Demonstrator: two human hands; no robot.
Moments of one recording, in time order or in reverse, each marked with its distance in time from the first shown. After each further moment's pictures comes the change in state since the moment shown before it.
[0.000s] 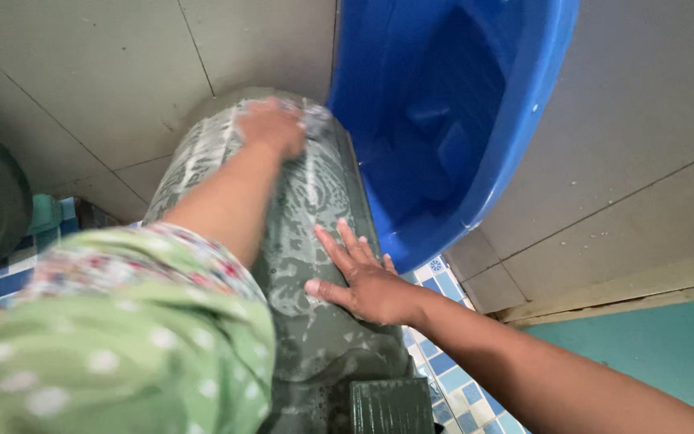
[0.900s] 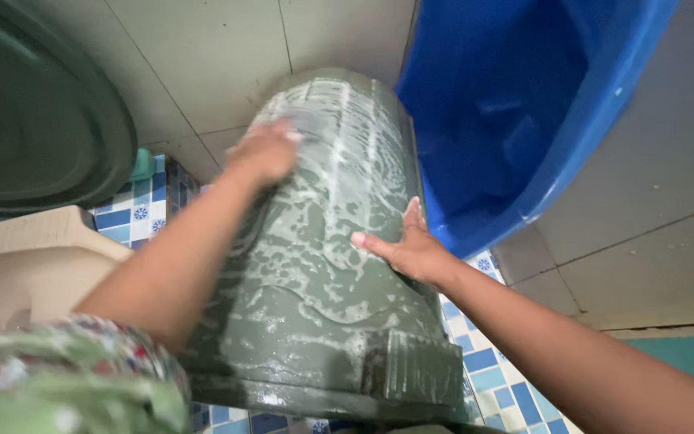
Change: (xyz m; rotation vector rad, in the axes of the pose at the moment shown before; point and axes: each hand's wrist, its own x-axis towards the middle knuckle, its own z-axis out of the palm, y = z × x) left_hand -0.141 -0.102 -0.012 -0.364 -0.056 -0.207; right_hand 0.034 0.022 0.021 0.271 0.197 0.143
